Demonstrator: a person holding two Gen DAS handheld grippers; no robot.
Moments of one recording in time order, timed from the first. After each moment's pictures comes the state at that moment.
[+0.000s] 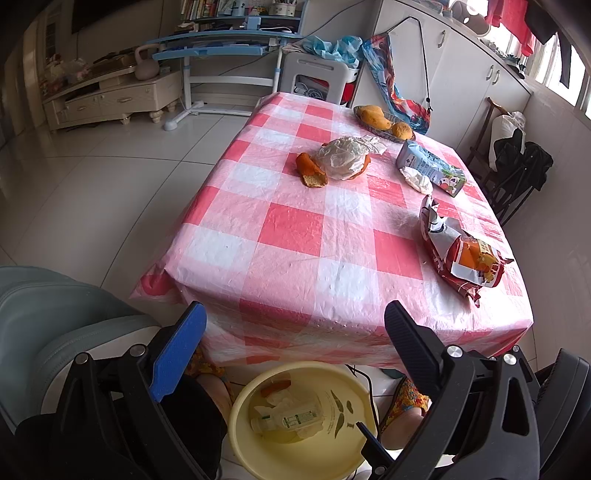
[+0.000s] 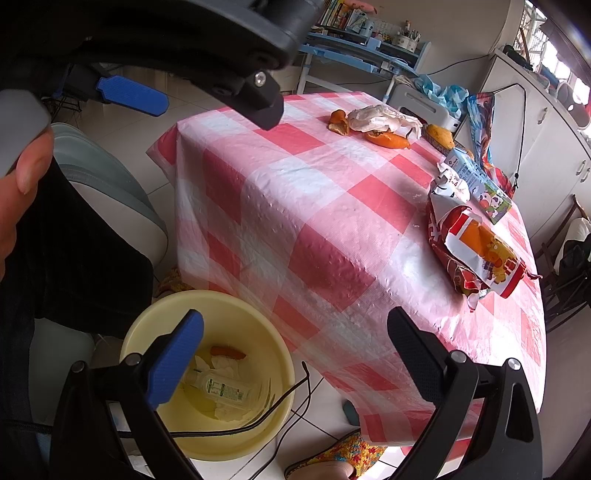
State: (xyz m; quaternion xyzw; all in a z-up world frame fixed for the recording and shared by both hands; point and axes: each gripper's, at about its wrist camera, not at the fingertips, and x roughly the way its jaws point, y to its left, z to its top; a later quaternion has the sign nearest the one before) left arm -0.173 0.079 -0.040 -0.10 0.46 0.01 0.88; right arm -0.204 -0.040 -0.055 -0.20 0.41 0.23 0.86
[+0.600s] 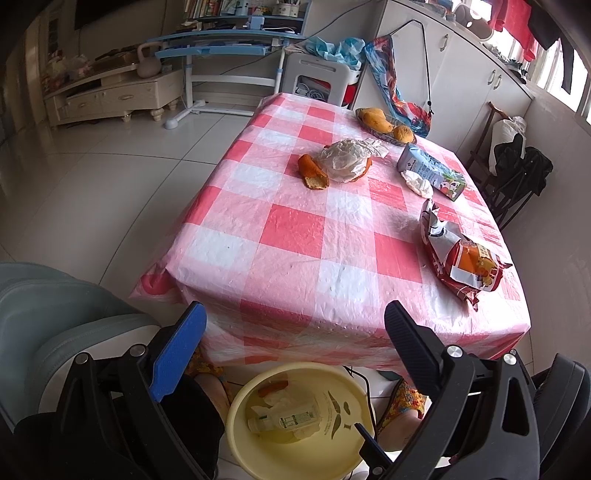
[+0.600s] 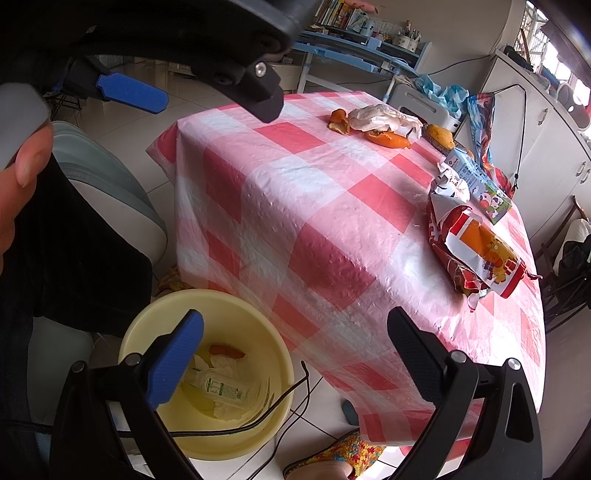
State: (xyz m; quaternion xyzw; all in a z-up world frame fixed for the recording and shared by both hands) left arm -0.173 0.081 -0.040 -0.11 0.45 0.02 0.88; right arm -0.204 -0.040 -0.056 -0.21 0.41 0.23 0.86
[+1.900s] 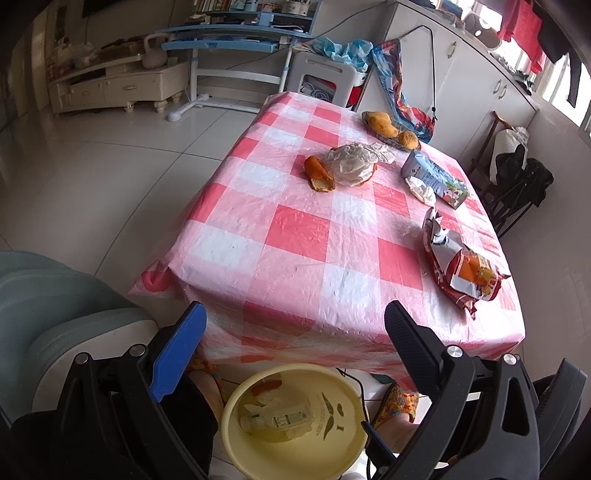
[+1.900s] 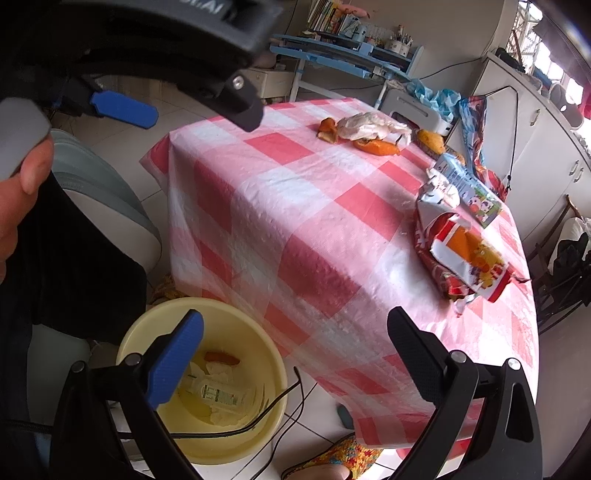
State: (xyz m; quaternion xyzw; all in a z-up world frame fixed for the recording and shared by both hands) left arm -0.169 0.090 -0.040 -0.13 0.46 0.02 0.88; right arm -0.202 -0.047 -0.048 -0.20 0.39 0.22 0.87
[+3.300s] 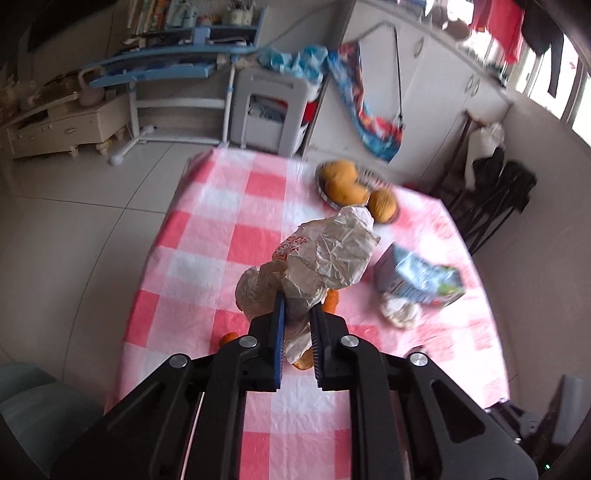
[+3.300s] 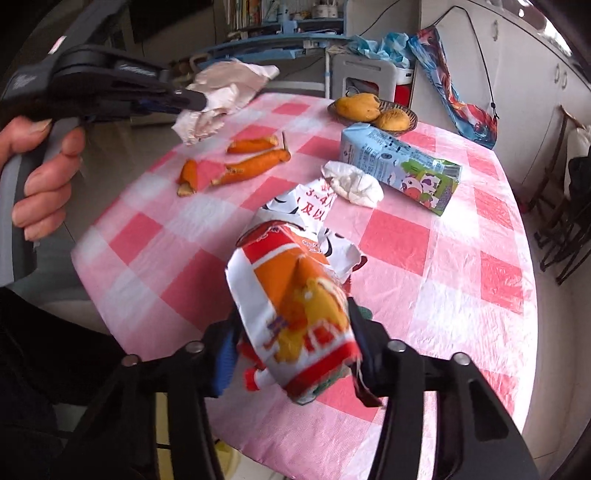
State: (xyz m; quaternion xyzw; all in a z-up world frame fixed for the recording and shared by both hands) left arm 0.033 0.058 -0.002 -0.11 0.43 -0.06 0.89; right arm -0.068 -0.148 -0.032 -0.05 0.45 0.21 0.86
